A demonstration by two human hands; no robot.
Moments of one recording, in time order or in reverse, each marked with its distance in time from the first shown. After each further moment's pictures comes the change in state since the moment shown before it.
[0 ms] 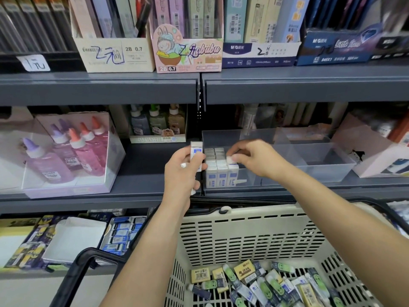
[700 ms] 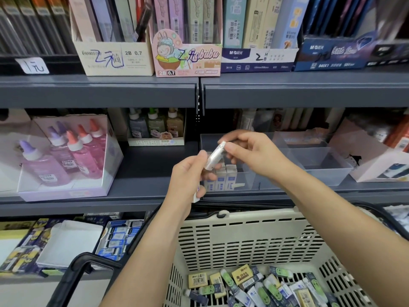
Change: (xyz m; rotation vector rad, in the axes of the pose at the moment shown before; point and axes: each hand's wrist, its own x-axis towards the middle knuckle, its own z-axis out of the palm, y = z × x) left_hand -0.003 0.003 0.007 -0.075 -0.199 -0.057; right_hand -0.017 -0.038 -0.014 0.551 0.041 -0.142
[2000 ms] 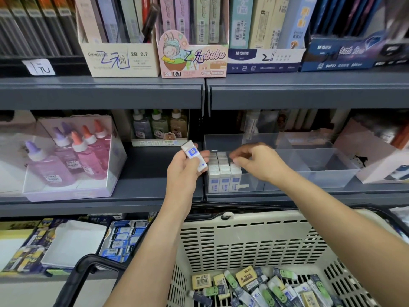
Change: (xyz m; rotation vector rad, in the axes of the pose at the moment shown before) left_hand 0.013 -0.007 -0.010 0.006 0.134 0.166; right_hand 0.014 0.039 -0.006 -0.639 0.043 0.156
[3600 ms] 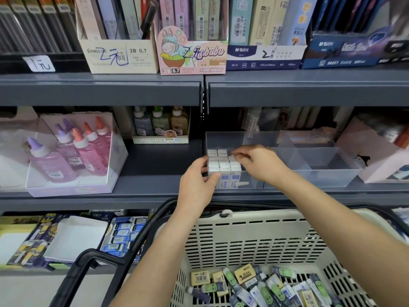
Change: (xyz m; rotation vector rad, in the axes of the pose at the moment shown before) left_hand -0.001 -0.031 0.009 0.635 -0.082 0.045; right_hand 0.006 0.014 0.009 -0.171 -0.049 -0.031
